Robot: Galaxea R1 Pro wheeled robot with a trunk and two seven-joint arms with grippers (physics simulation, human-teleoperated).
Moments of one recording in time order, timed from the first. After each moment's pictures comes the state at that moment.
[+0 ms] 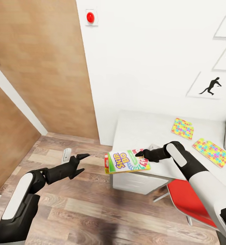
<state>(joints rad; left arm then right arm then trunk) -0.42 0.08 0.05 -1.59 1.73 0.86 0.63 -0.98 -0.24 0.36 -0.81 -0.95 1.05 0.02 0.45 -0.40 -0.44</state>
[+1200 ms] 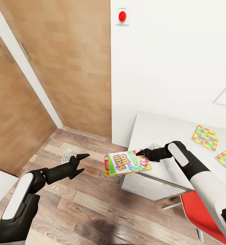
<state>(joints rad) -0.43 0.08 0.05 -1.59 1.73 0.86 0.63 -0.98 -0.25 0.34 -0.81 -0.96 1.05 0.02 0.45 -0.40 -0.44</state>
